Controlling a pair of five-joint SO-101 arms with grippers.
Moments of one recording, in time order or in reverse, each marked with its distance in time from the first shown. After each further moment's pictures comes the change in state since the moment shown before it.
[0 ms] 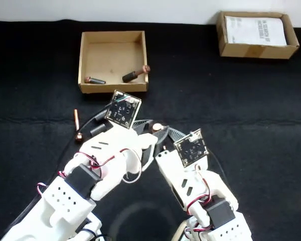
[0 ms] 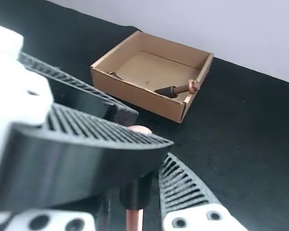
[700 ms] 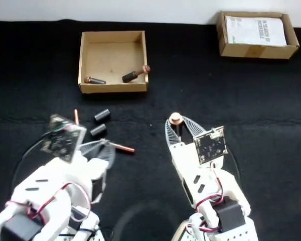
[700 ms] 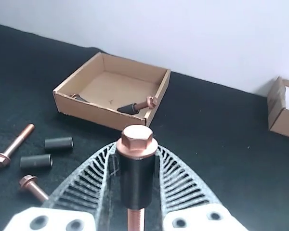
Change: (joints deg) left arm -13.0 -27.0 -12.2 34.9 -4.0; right arm 7.4 -0.2 -8.3 6.1 0.1
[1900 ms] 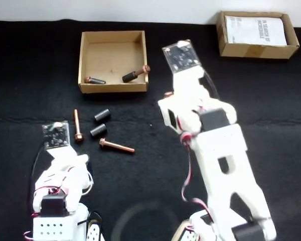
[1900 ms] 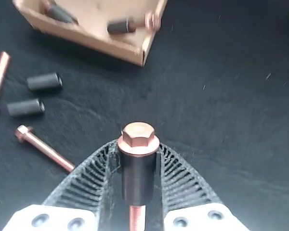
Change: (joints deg) left arm -28.7 -16.4 48.1 -15.5 -2.5; right arm 1.2 71.6 -57.1 23.5 0.0
